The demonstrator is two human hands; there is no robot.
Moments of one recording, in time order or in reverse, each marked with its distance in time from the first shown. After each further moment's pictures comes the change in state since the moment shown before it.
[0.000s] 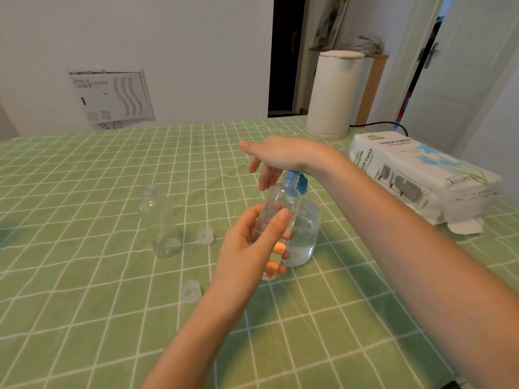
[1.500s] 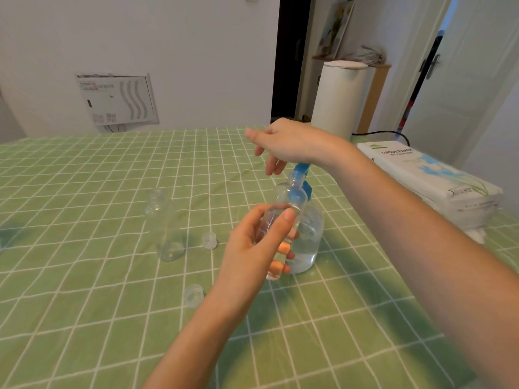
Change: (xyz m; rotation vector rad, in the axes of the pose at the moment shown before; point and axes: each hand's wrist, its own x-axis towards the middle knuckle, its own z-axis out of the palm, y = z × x) left_hand 0.002 0.006 0.000 -0.028 -0.022 0.031; right_hand -0.005 -0.008 -0.018 -0.056 0.168 -0.119
